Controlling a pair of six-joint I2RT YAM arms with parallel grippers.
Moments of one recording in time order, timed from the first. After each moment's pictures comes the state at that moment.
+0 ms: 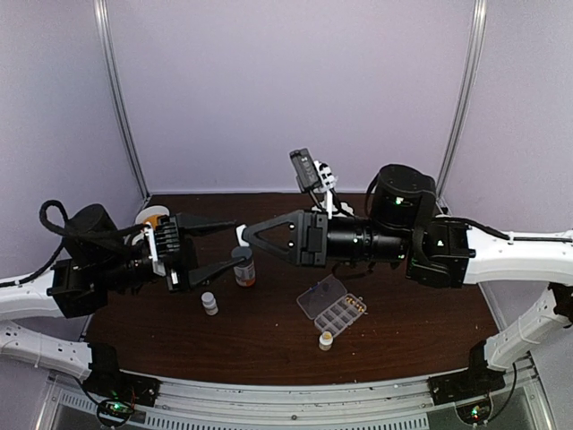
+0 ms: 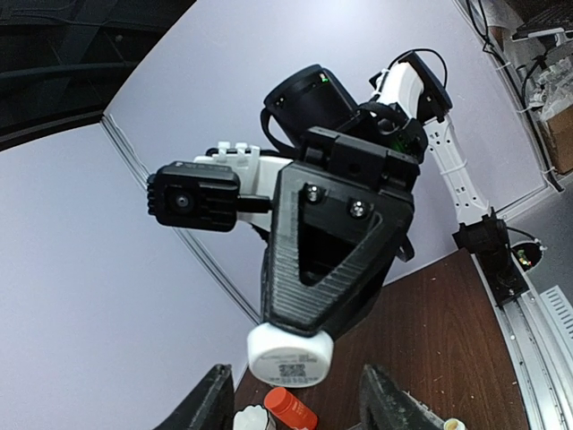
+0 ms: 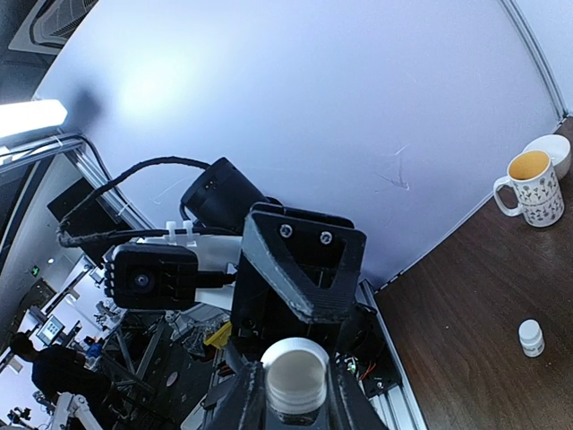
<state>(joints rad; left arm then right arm) -1.14 0.86 0.73 0.30 0.23 0.58 1.22 1.38 1.19 0.25 -0.29 0.72</state>
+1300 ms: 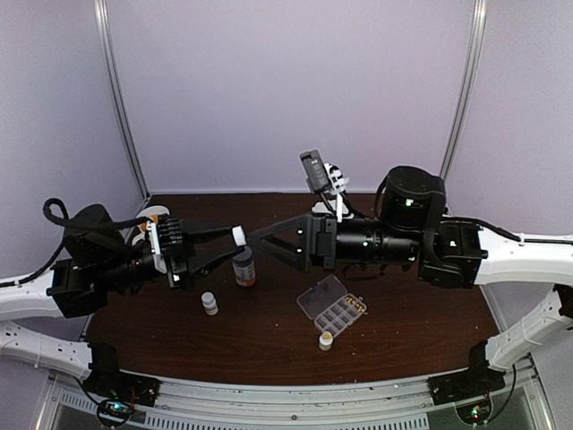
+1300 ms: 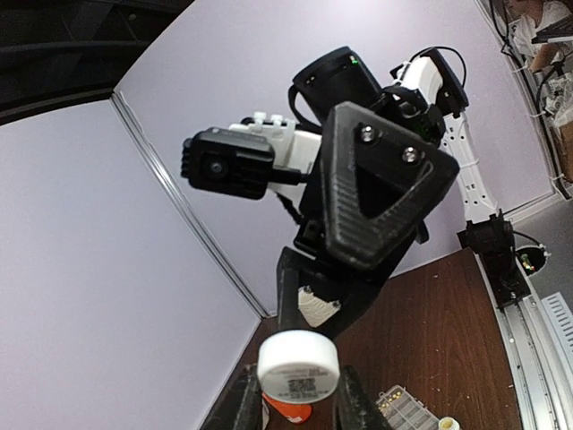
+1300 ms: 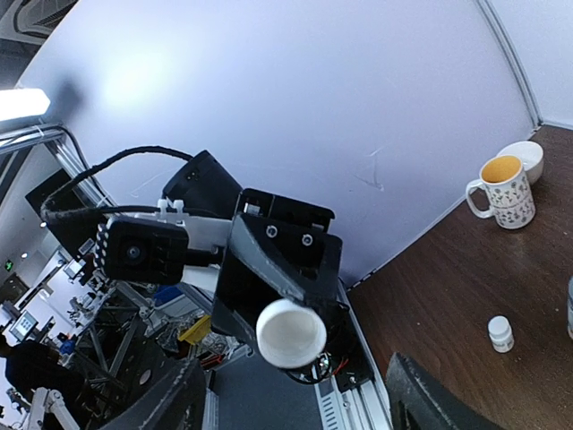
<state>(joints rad) -1.14 0.86 0.73 0.29 0.18 0.54 1.22 1.35 1.17 0.19 -0.24 0.67</state>
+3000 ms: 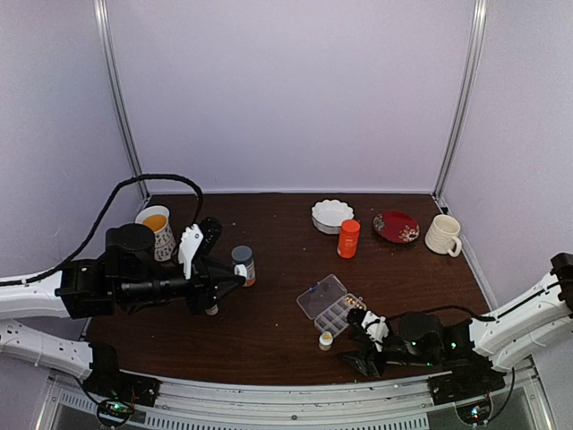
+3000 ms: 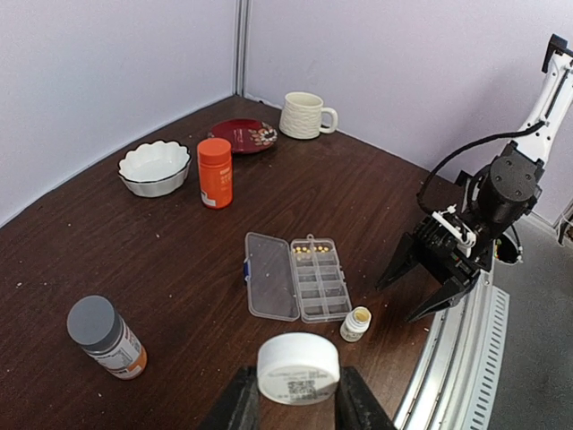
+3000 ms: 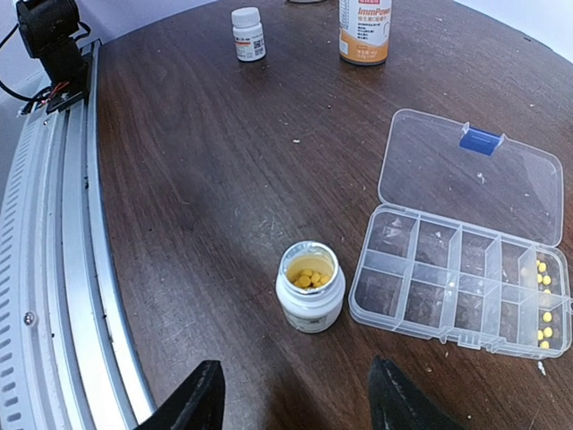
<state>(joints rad) -1.14 0.90 0.72 -0.14 -0.07 -0.17 1.27 1.19 0.16 0.53 0.15 0.19</state>
